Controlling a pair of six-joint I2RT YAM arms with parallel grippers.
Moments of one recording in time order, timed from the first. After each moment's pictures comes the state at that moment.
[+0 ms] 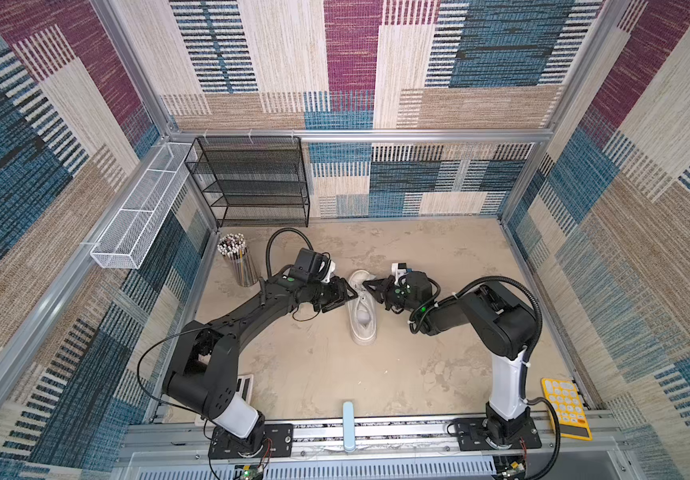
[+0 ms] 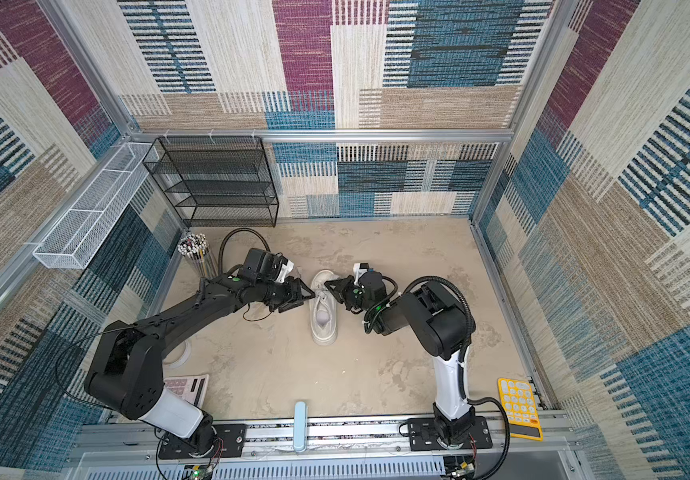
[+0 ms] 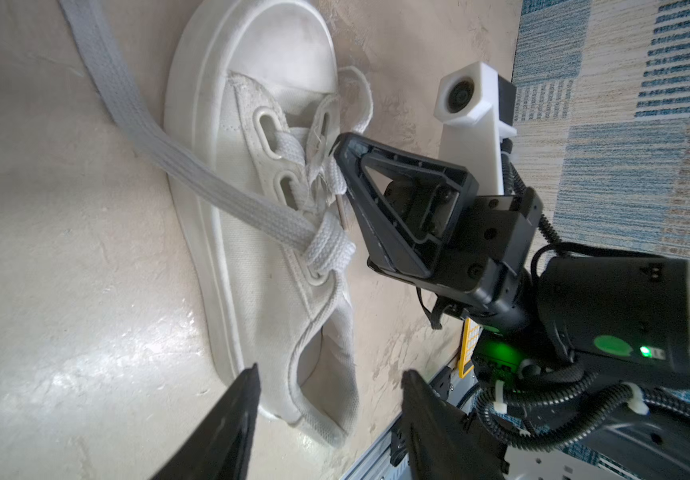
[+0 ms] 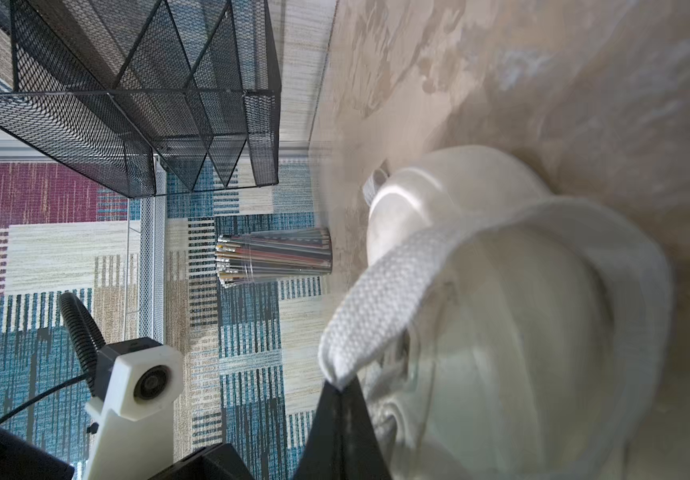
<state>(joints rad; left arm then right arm) -0.44 1.57 1.08 -0.42 0.53 -0.72 0.52 2.00 0.81 0.95 -0.44 1.41</state>
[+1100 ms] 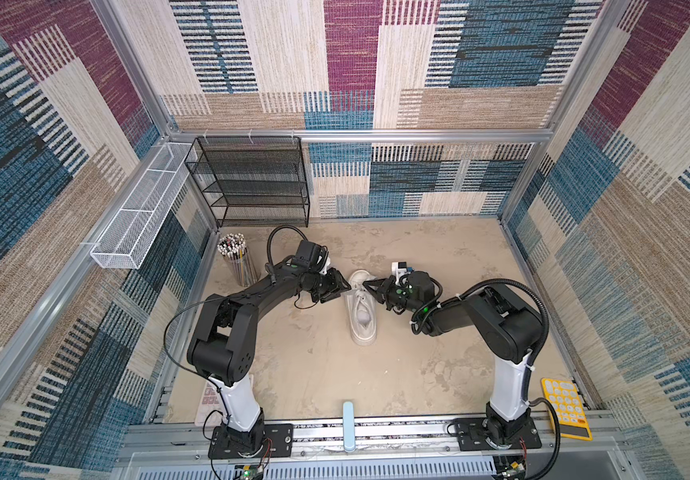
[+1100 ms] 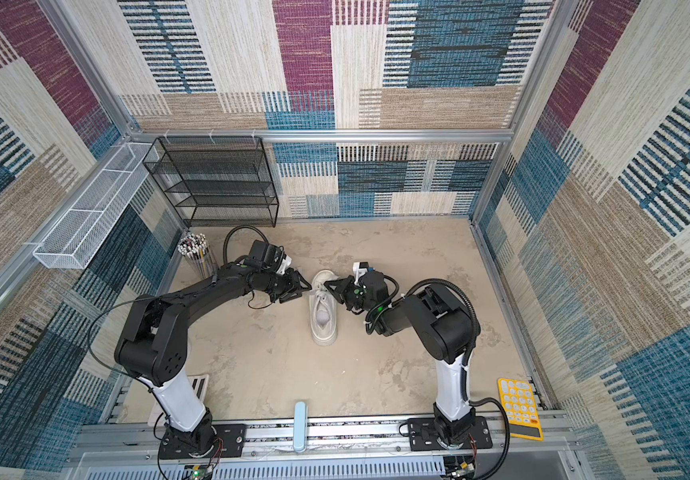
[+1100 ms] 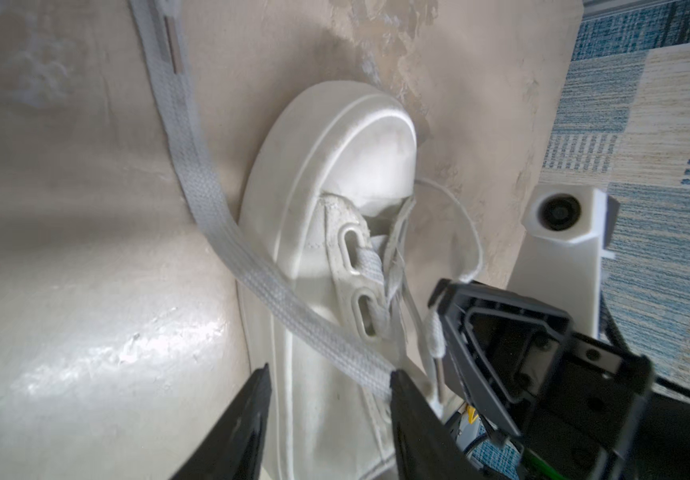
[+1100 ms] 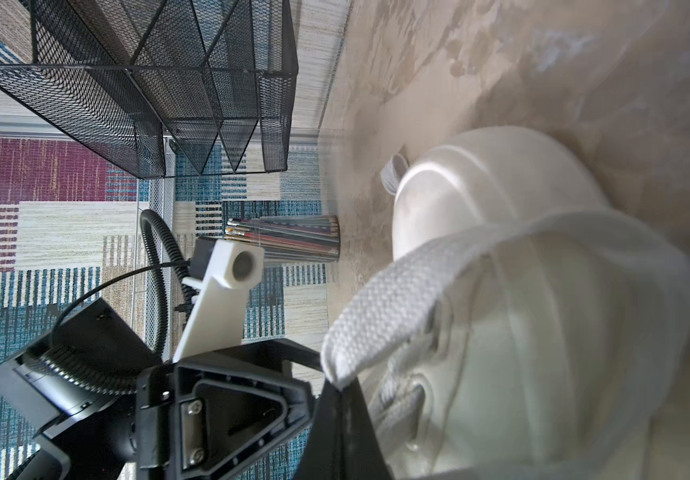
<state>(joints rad) -0.36 1.82 1.22 -0.41 0.53 -0.70 0.51 1.95 0.79 0.95 -0.47 1.38</state>
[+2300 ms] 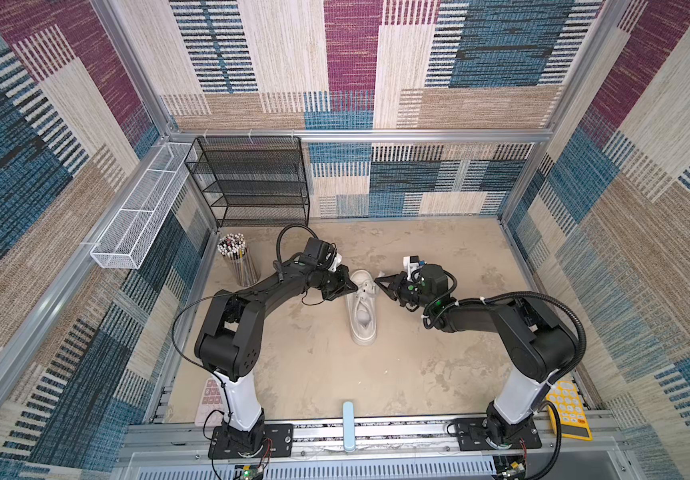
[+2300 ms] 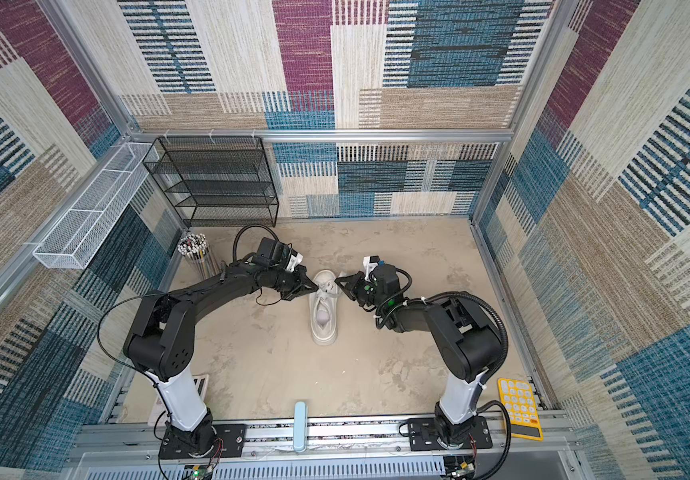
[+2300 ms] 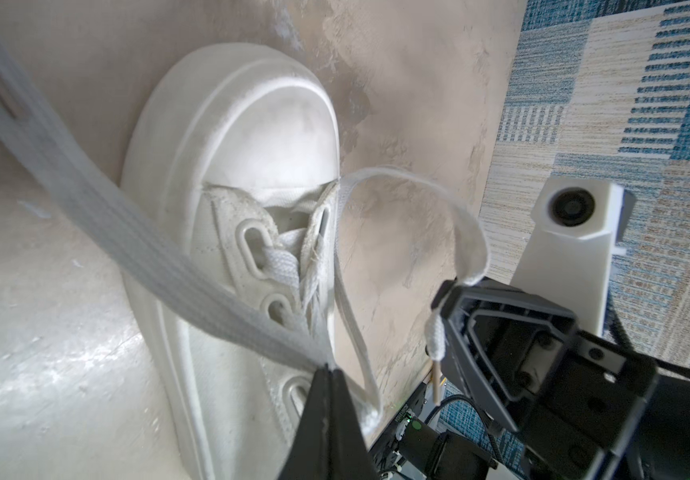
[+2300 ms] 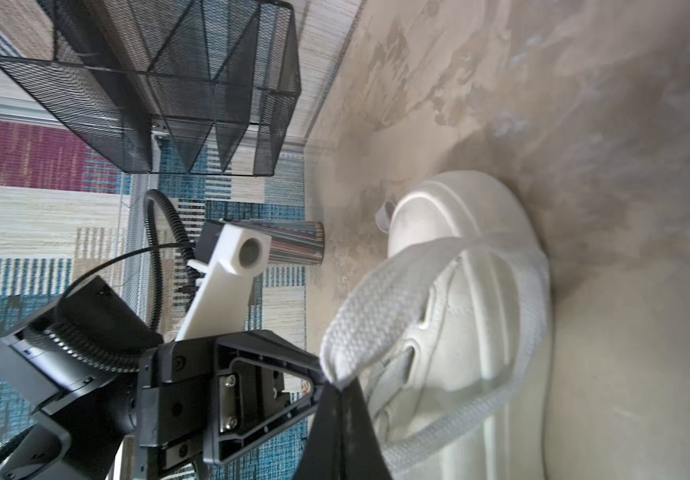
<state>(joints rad) -0.40 1.84 1.27 -0.38 0.63 -0.76 0.44 1.75 0.76 0.64 -0.49 1.21</state>
